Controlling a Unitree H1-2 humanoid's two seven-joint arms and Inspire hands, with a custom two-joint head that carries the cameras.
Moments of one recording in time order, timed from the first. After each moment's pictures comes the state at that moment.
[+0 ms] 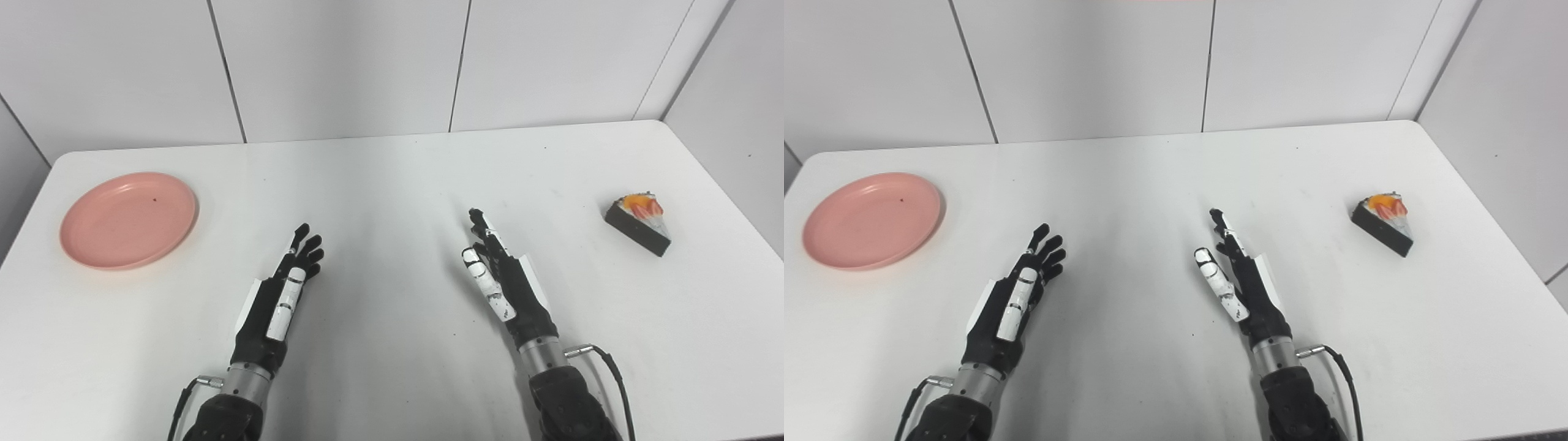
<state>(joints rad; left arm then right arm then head) -0.06 -0.02 -0.18 -0.03 0.02 0.03 -0.15 -0.01 -0.10 0.06 -0.09 -0.23 -0.05 -0.03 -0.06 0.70</state>
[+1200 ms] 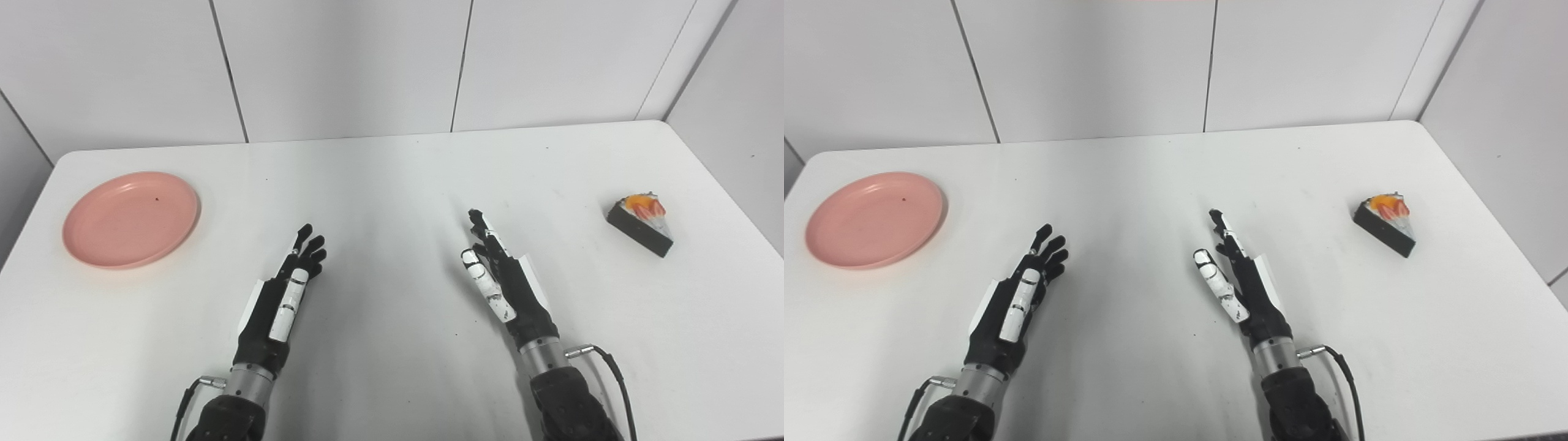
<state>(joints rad) -0.06 -0.02 -0.19 -0.02 0.03 0.02 -0.14 -0.01 -0.11 0.07 -0.09 -0.22 -0.05 -0.03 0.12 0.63</state>
